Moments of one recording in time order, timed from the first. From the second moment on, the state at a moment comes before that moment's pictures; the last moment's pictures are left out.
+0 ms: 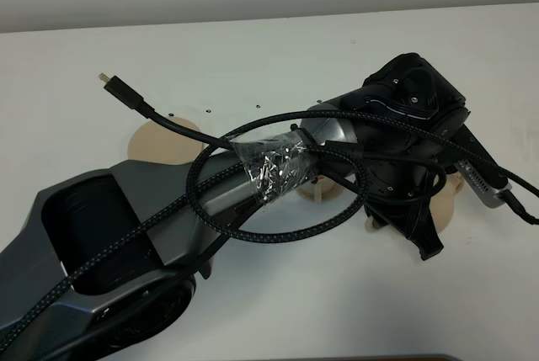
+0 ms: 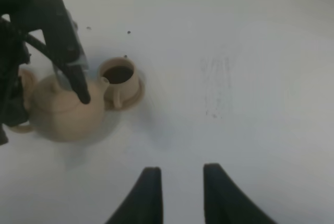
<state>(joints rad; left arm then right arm) -1.00 2.38 -2.05 0.12 1.19 0.09 -0.13 -0.01 -0.50 0.18 1.09 -0.18</state>
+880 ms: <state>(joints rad) -0.96 2.14 -2.05 0.28 1.19 0.16 -0.13 -0.01 -0.50 0.18 1.09 -0.18</state>
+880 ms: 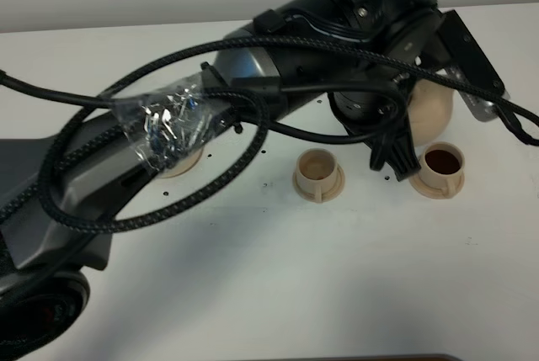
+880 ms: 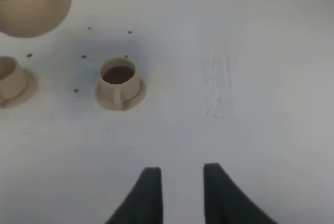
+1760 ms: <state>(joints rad) -0.66 1.81 -1.26 0.38 0.84 0.09 -0.13 -0.01 -0.50 0.18 1.09 -0.18</state>
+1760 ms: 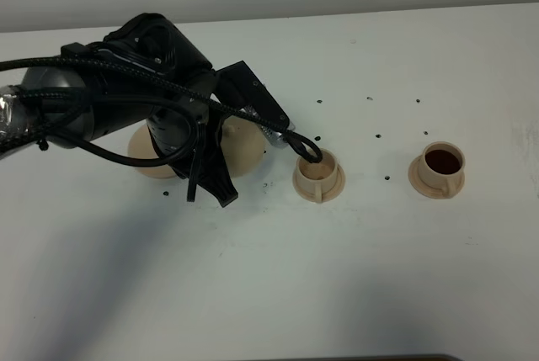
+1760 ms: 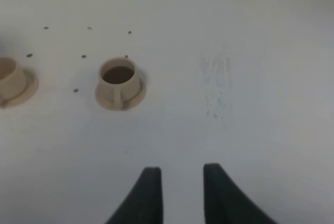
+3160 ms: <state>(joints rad) -0.81 1.98 -1.20 1.24 0.63 0.18 -0.13 -0.01 -0.50 0.18 1.09 -0.18</state>
